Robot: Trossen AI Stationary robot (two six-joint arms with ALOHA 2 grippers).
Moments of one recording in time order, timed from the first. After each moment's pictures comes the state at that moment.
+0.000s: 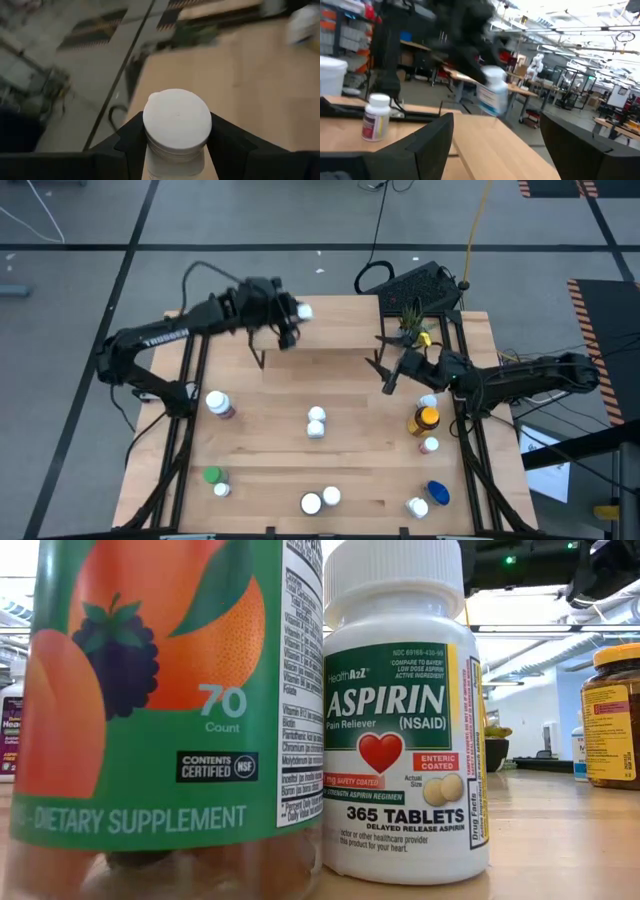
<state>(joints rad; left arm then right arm) 0.46 1.42 1.33 -0.42 -0.03 0.43 -0.06 0.99 0.39 0.77 0.34 -0.34</state>
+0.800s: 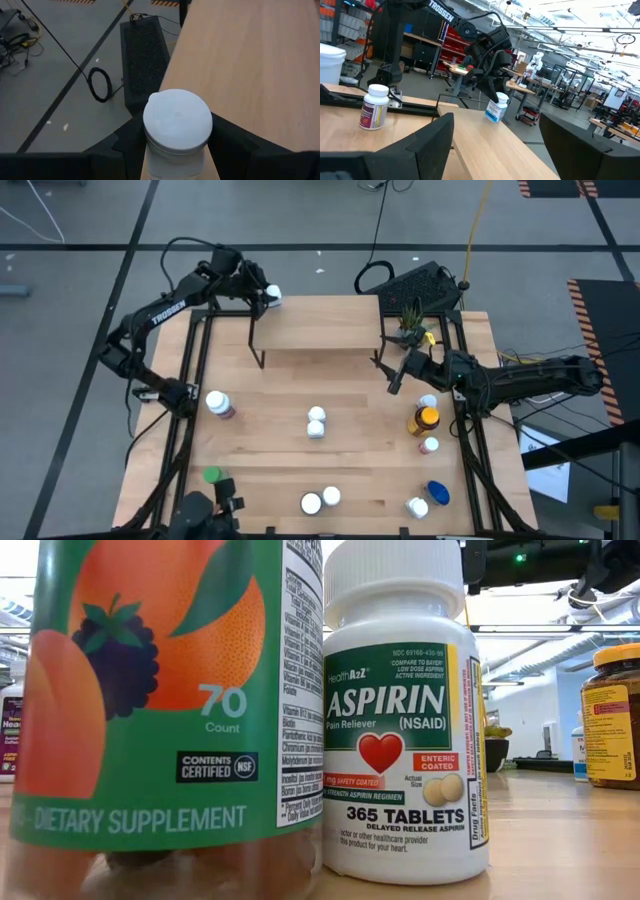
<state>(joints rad) 0.99 1.49 1.20 -0.41 0.49 0.55 -0.06 0.90 0.39 0.65 0.34 -0.37</state>
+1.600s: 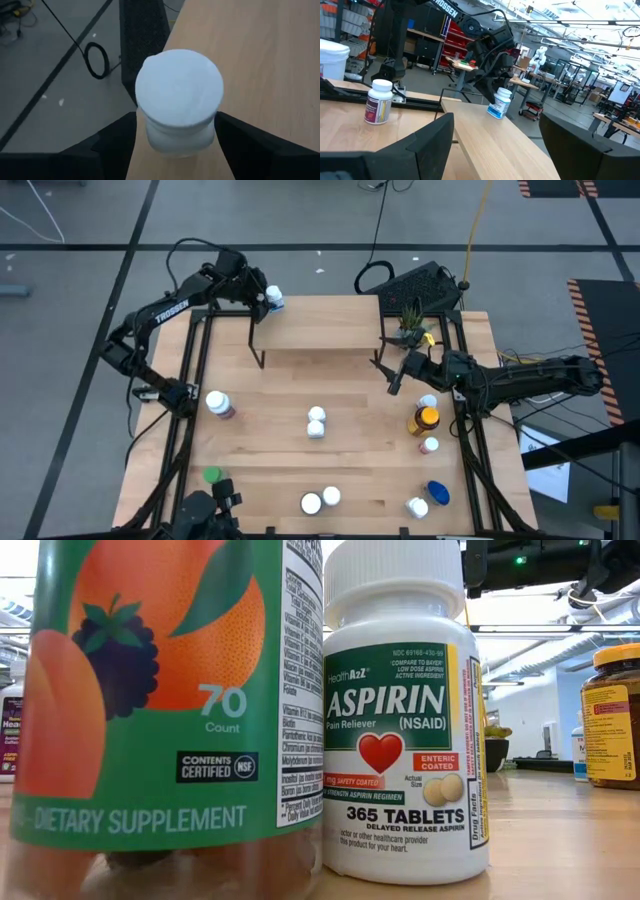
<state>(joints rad) 0.99 1.51 1.20 -0.49 0.42 0.53 -0.06 0.90 0.39 0.61 0.34 -0.35</state>
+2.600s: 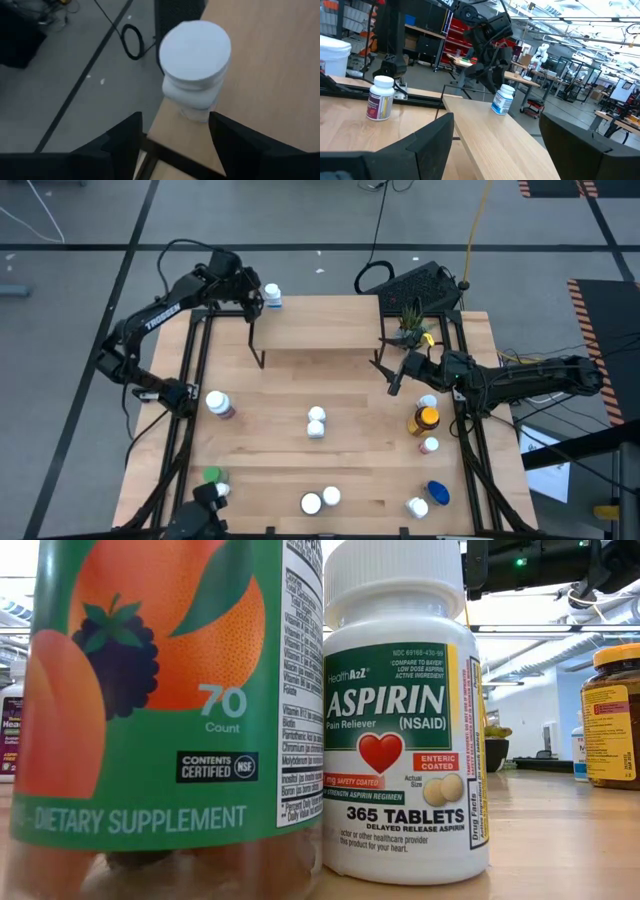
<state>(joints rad) 0.97 1.42 1.20 -0.57 0.19 0.56 -0.06 0.90 0.39 0.59 0.34 -0.35</state>
